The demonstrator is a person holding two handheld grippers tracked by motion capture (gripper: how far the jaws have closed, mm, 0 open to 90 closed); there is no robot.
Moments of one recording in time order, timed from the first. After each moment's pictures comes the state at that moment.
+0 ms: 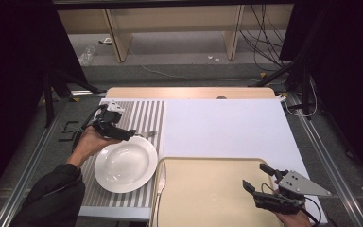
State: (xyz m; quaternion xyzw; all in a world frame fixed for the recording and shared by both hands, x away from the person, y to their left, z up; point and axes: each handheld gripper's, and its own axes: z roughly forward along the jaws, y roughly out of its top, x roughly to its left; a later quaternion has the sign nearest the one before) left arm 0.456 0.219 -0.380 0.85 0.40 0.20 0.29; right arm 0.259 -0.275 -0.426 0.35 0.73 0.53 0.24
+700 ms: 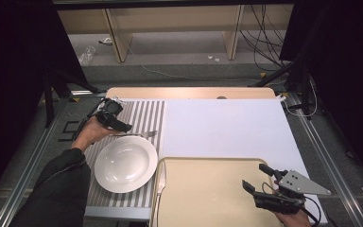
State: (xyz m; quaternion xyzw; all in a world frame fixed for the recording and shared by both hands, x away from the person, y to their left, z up) left arm 0.512 0.233 -0.408 0.86 0.42 0.19 0.21; right arm 0.260 -0.275 -0.427 0.36 0.73 0.53 0.23
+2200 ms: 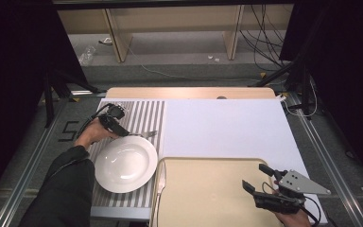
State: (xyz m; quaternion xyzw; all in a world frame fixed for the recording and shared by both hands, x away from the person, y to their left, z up) left arm 0.538 0.244 -0.451 0.90 0.40 0.14 0.14; right arm 0.261 -0.276 -0.427 0.36 0.73 0.53 0.23
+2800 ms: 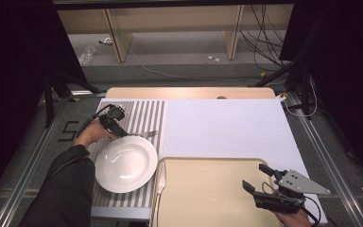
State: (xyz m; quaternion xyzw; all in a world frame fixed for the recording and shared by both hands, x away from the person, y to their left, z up) left arm 0.542 0.246 -0.457 0.91 0.39 0.13 0.12; right arm 0.261 -0.276 -0.428 0.36 0.73 0.53 0.23
